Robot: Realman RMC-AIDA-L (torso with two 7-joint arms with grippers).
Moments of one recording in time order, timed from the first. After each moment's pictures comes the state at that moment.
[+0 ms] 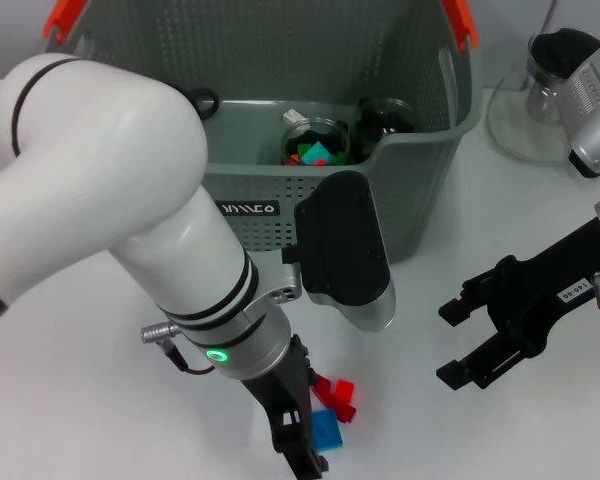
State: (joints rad) left arm -0.60 -2.18 1.82 1.34 2.53 1.52 -2.34; right arm 0.79 2.02 -1.07 -0.86 -2.35 -1.76 1.89
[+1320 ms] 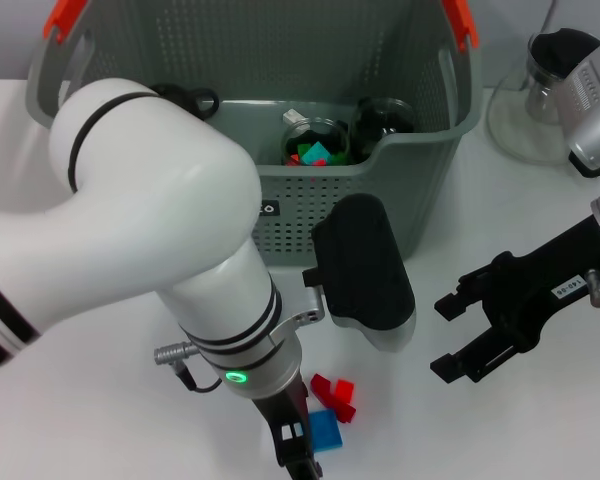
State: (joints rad) left arm -0.63 -2.18 1.95 1.33 2.59 1.49 -2.53; right arm 0.79 2.02 -1.06 -0.85 -2.34 -1.74 1.89
